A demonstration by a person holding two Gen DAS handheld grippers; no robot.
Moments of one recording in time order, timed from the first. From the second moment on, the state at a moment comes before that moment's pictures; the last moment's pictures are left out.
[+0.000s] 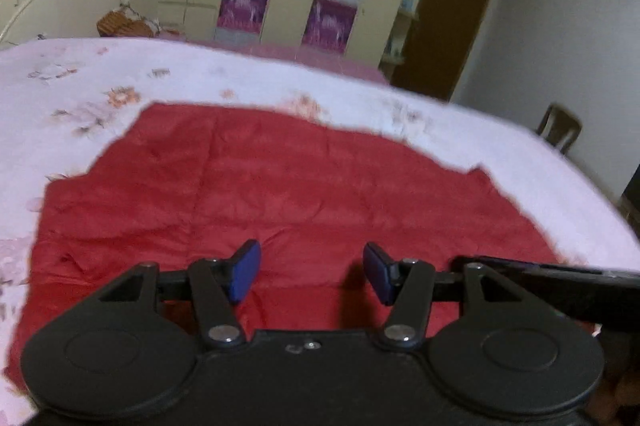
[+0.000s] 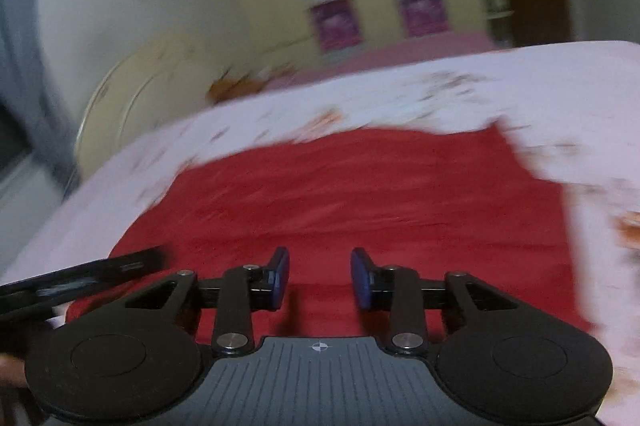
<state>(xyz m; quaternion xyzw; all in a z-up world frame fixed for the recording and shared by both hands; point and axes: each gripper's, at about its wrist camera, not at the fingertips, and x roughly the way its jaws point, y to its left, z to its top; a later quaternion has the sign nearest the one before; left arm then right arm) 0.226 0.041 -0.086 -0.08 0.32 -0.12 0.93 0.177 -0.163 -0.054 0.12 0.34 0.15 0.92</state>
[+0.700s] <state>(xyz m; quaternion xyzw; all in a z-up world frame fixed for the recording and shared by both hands) 0.178 0.111 -0.075 -0.11 0.30 -0.09 0.94 0.146 -0.220 -0.049 0.08 0.32 0.07 0.94</state>
